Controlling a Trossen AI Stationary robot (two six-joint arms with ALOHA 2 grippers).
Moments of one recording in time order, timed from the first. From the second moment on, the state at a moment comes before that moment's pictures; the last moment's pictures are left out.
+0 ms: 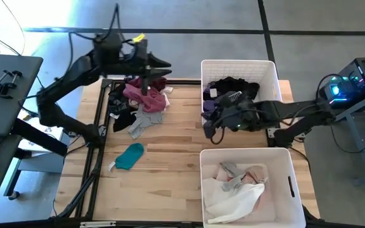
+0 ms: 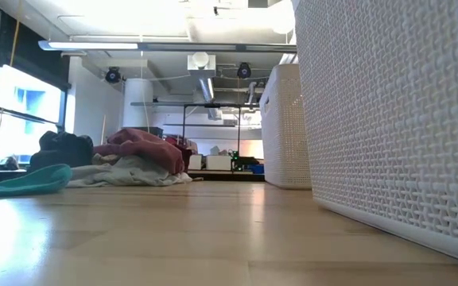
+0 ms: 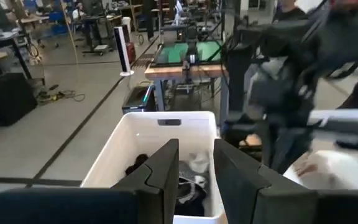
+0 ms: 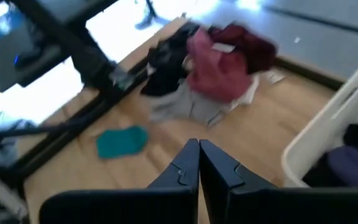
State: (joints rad) left arm 0.39 1.38 1.79 -0.58 0.26 0.15; right arm 0.20 1.43 1.56 -0.79 0.54 0.77
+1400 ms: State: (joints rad) left arm 0.18 0.70 0.93 -0.56 -0.06 -0.12; right arm 0.27 1.63 1.56 -0.30 0.38 0.47
